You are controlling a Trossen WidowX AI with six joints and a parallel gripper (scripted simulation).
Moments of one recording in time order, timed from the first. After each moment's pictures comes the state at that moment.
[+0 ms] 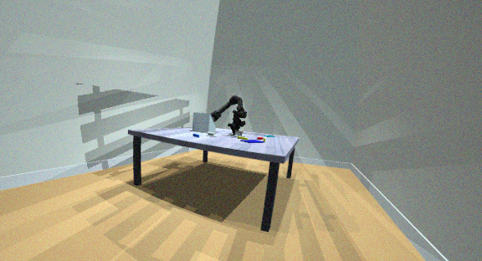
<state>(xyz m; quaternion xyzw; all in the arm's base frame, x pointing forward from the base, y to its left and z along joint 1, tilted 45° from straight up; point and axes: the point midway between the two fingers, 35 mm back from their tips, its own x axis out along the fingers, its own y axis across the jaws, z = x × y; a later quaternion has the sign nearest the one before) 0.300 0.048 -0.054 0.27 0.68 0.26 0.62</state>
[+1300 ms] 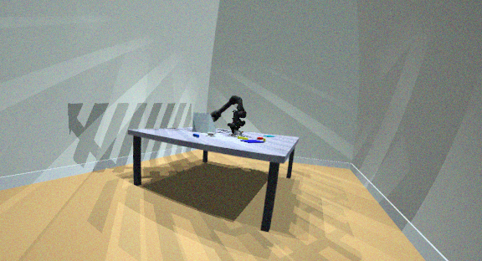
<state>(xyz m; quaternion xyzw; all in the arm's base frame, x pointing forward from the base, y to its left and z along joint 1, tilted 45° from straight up) 0.297 0.045 -0.050 0.27 0.69 0.26 0.62</state>
